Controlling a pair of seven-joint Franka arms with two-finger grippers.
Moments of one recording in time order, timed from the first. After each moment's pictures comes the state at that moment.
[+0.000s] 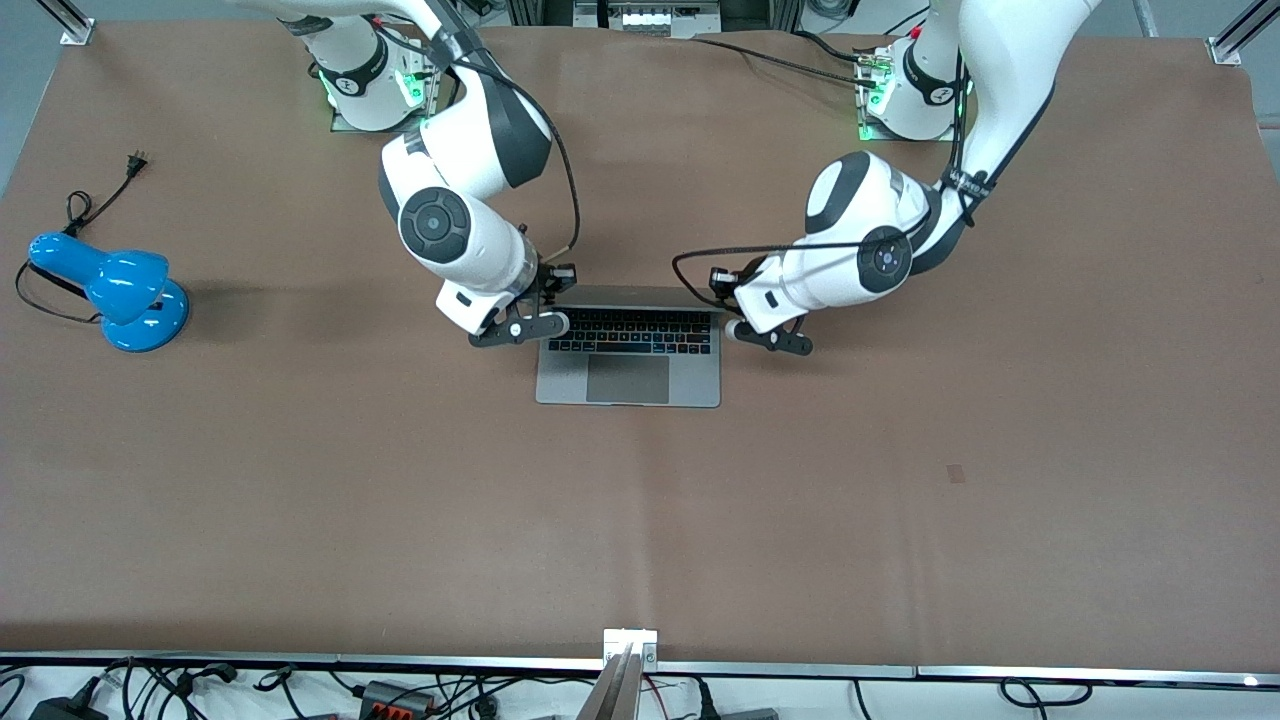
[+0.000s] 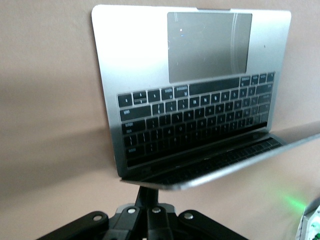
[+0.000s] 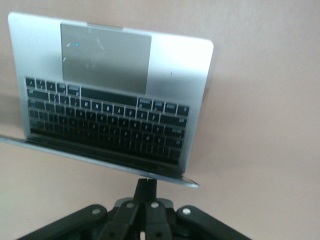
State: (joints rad) left arm 0.03 0.47 -0.61 -1.98 -0.34 2.31 -0.20; right arm 0.61 0.42 -0.02 -1.73 0.25 2.03 0.32
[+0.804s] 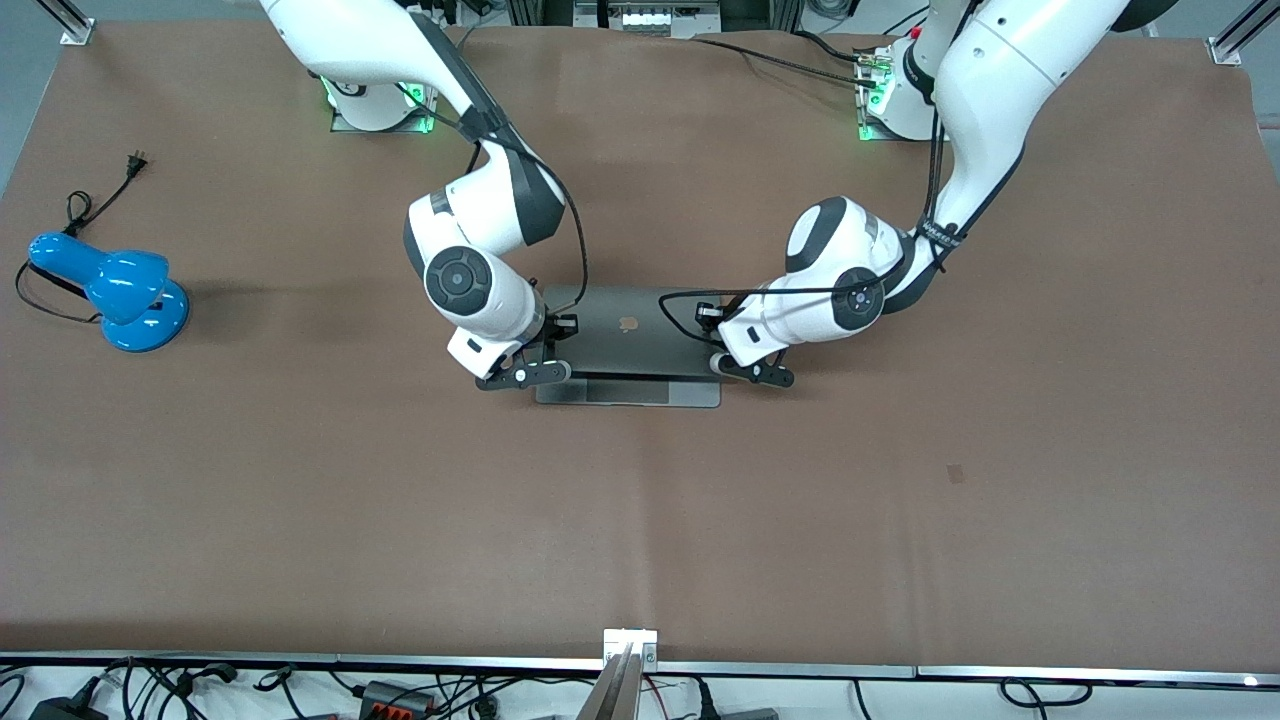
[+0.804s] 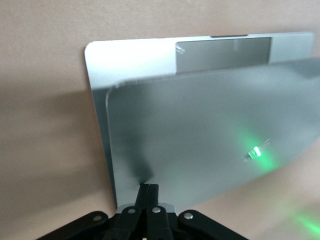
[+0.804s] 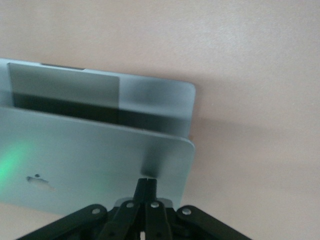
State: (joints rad) left arm -0.04 0.65 -0.56 -1.87 -0.23 2.39 -0.22; right arm 0.61 0.59 -0.05 -1.68 0.23 2.16 0.32
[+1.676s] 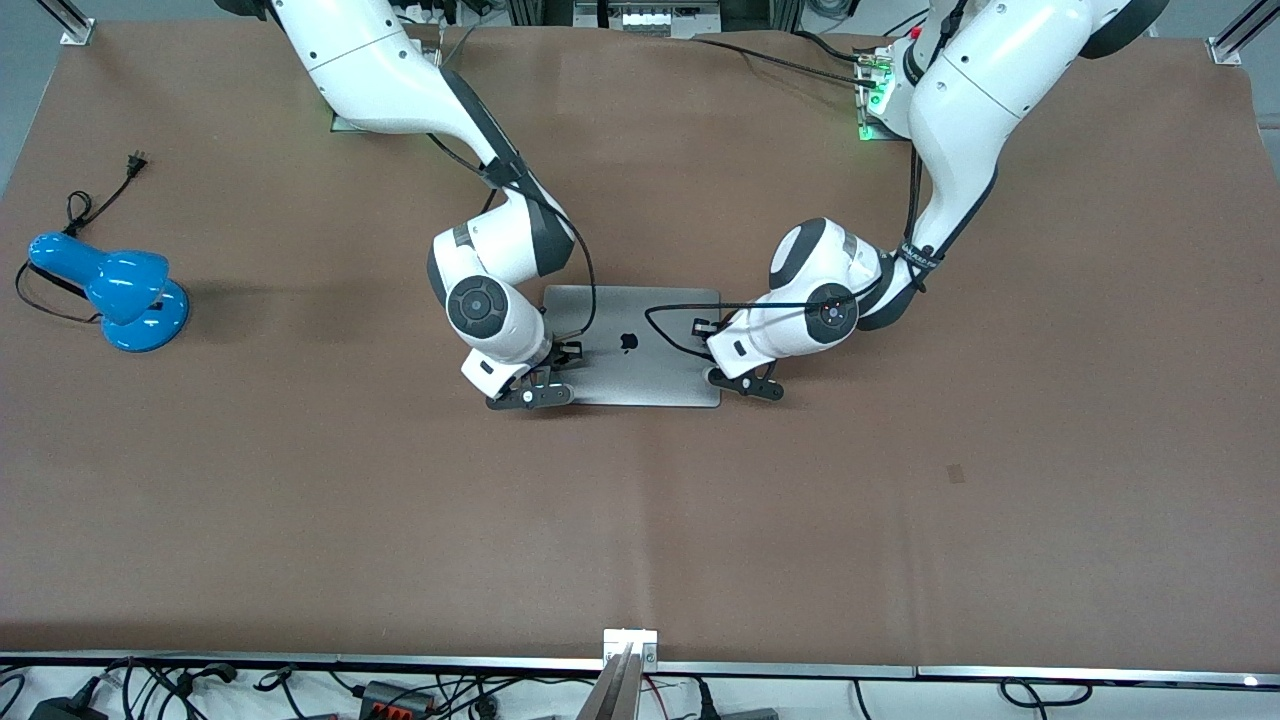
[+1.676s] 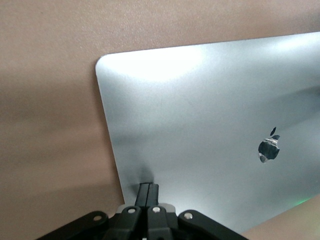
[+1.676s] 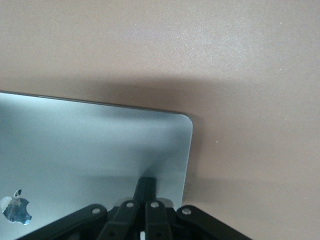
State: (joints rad) left arm -0.12 0.71 -0.48 -1.83 -0.18 2.44 -0.23; right arm 0.62 0.70 -0.05 -1.67 0.23 2.31 0.32
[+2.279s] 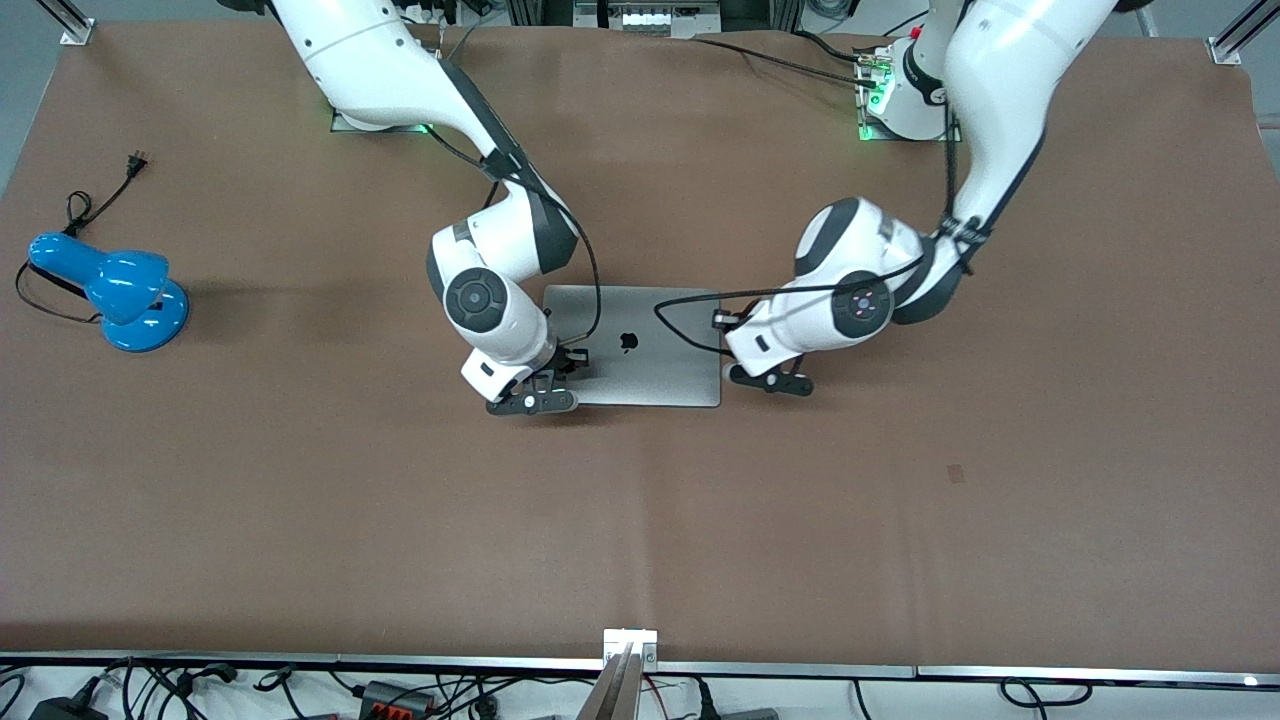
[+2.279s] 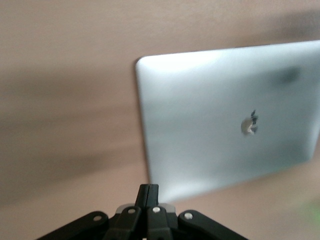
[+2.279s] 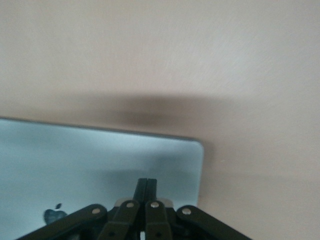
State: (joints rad) left arm -0.06 0.51 -0.48 -1.78 -0.16 2.10 -0.30; right arm 0.63 0.66 -0.08 -1.62 0.22 2.30 0.36
